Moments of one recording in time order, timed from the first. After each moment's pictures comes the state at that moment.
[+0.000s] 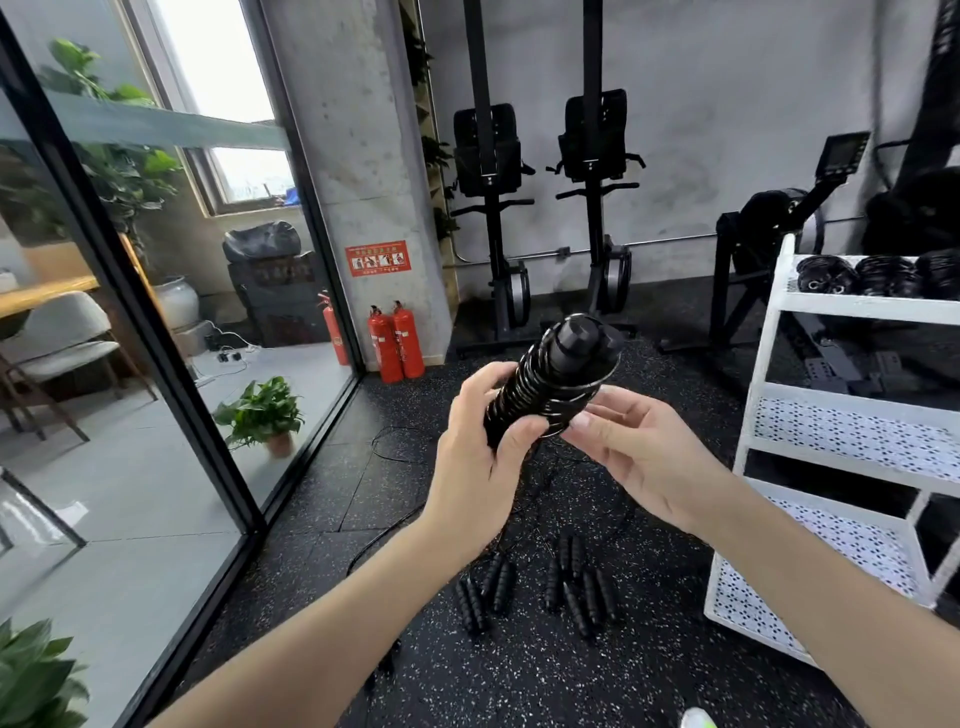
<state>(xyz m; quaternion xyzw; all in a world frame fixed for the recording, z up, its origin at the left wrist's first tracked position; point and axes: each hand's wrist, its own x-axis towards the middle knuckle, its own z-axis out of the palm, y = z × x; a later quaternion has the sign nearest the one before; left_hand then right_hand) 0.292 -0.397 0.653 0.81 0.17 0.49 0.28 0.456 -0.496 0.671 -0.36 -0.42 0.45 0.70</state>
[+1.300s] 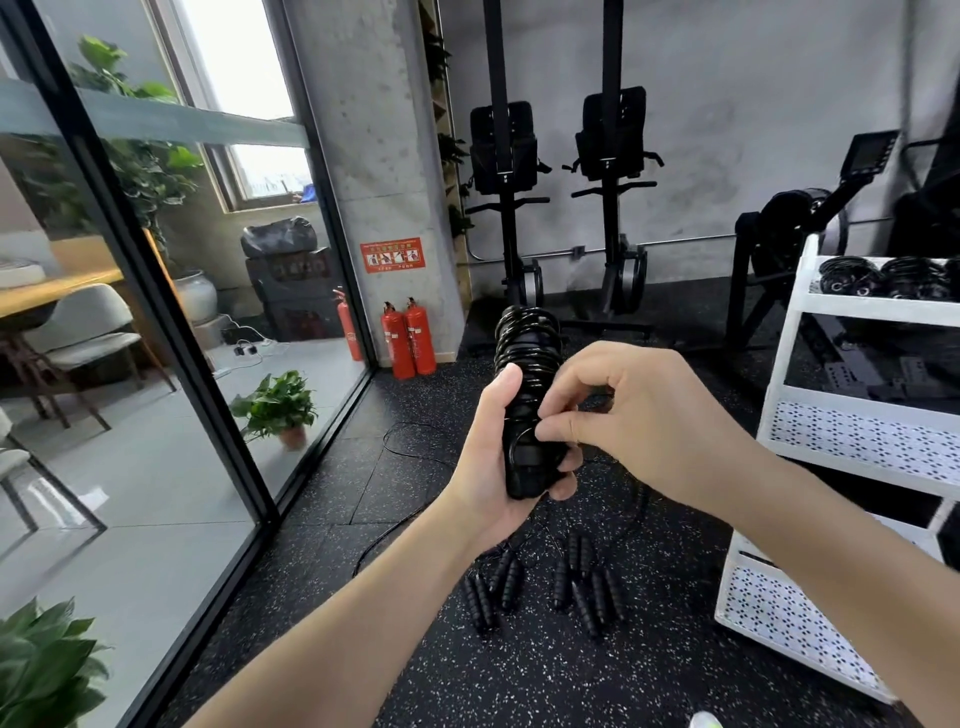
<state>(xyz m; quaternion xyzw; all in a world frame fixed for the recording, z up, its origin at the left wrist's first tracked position) 0.299 -0.416 0.678 0.55 0.11 0.28 0.78 0.418 -0.518 0.734 -0.59 -0.65 0.04 0.47</state>
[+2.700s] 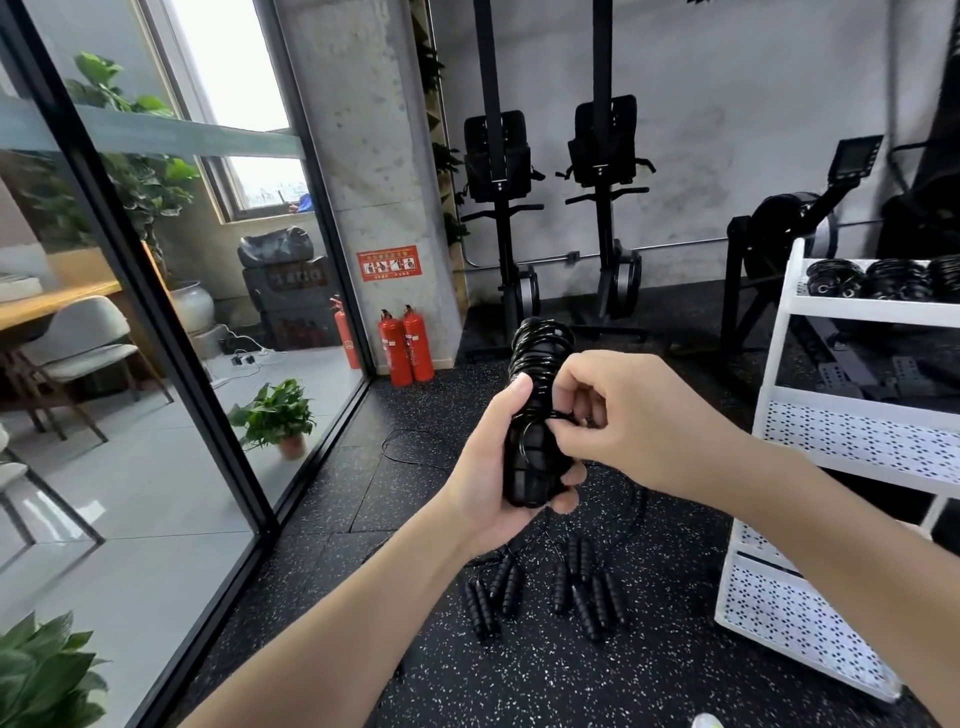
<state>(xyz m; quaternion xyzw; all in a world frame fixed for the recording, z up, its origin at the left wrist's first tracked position) 0.295 -0.419 0.682 0.56 0.07 0.21 0.80 0.429 -0.518 0.734 -0.61 -0.69 -0.03 0.38</state>
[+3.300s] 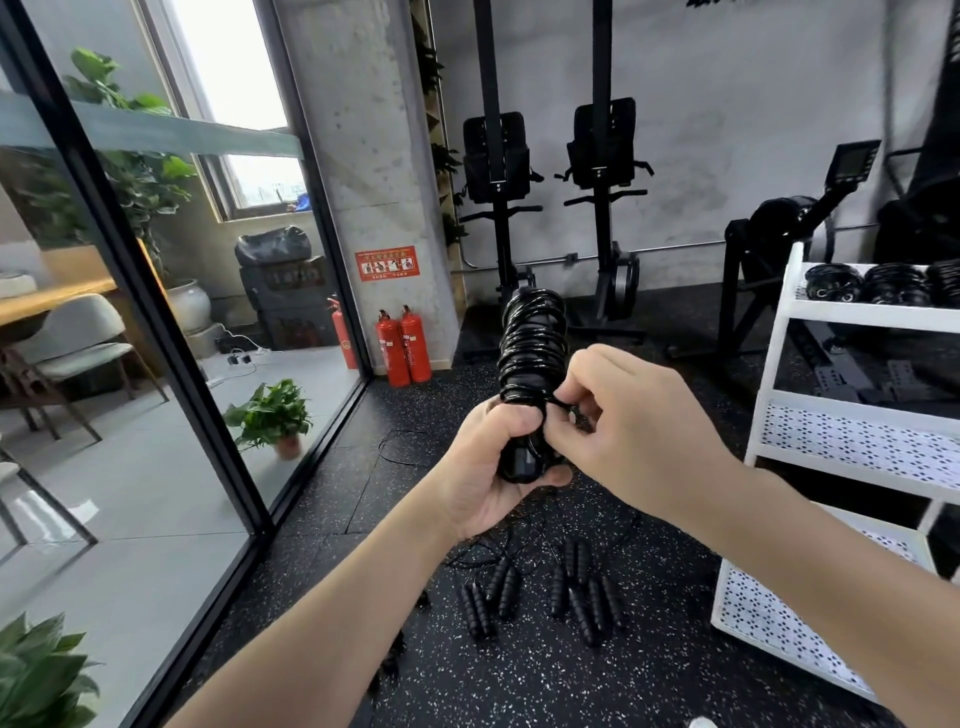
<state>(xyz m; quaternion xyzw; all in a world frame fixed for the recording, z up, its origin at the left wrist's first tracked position) 0.294 -0.402 0.684 0.54 0.03 0.26 0.80 0.419 -0.511 0.720 -0.58 -0.65 -0.25 0.41</state>
